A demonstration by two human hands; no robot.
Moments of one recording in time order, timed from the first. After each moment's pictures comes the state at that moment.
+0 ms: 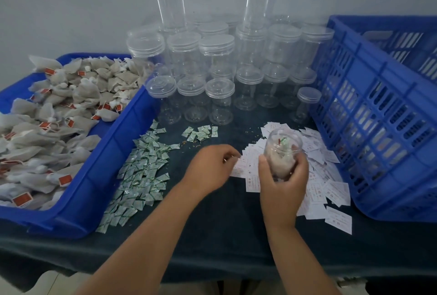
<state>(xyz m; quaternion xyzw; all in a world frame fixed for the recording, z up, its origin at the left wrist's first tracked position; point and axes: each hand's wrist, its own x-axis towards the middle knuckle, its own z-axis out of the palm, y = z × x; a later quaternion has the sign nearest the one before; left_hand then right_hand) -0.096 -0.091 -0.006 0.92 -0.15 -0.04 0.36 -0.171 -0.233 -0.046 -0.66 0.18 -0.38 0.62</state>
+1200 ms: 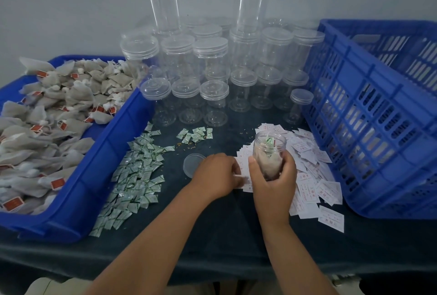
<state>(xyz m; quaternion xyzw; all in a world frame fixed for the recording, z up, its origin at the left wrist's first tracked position) -0.095 -0.111 -0.021 0.95 -0.19 -0.09 0.23 -0.167 -0.237 -0.051 -0.70 0.20 -0.34 0.60</state>
